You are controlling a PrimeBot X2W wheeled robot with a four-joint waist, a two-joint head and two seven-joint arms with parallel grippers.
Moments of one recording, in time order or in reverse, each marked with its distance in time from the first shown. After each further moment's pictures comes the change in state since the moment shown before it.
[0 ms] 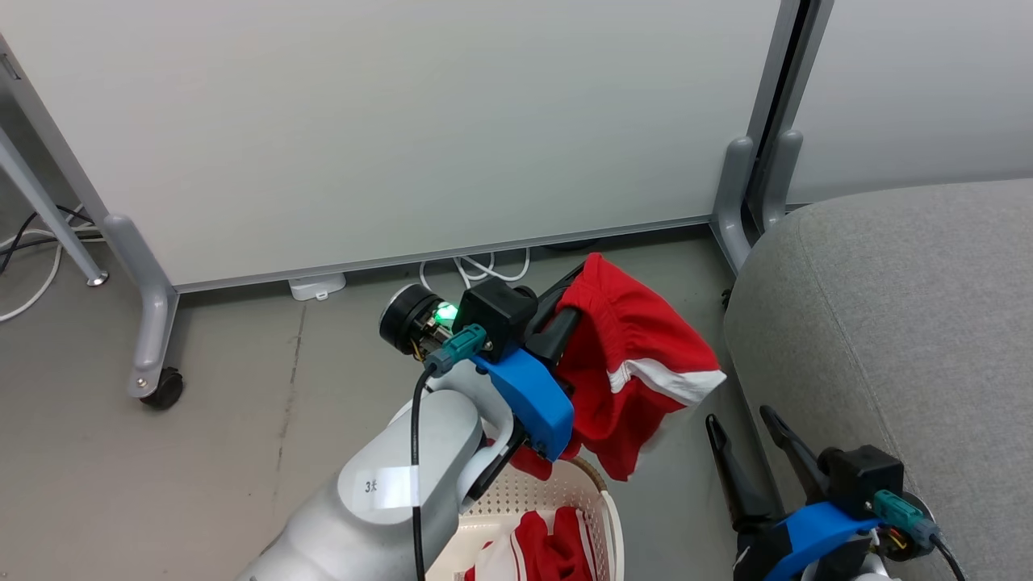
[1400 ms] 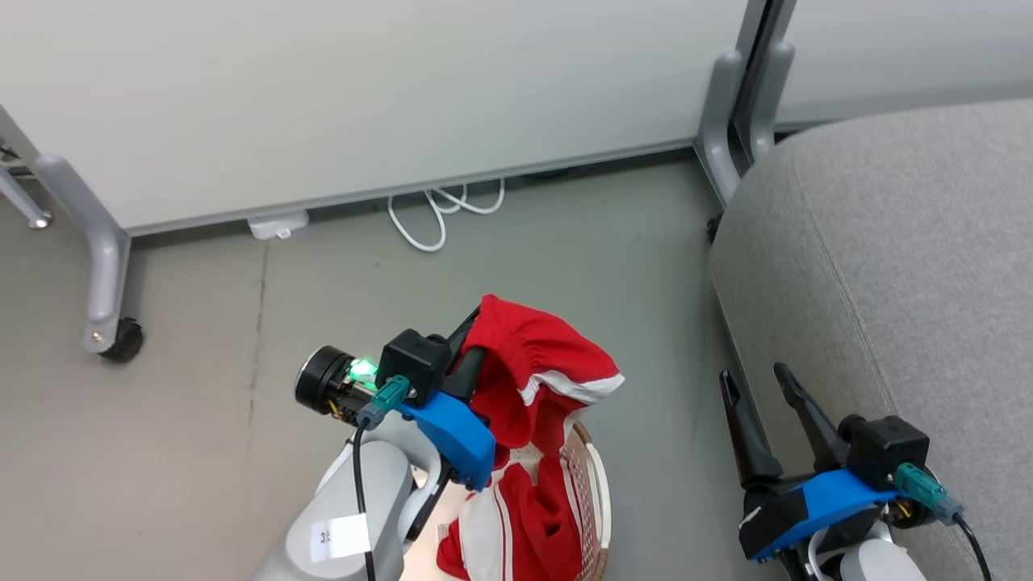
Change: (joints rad) left arm 0.196 0.002 0.340 0.049 0.314 -0.019 0.000; right arm -0.092 0.000 -0.014 0.036 0.032 0.000 -0.065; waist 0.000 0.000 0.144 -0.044
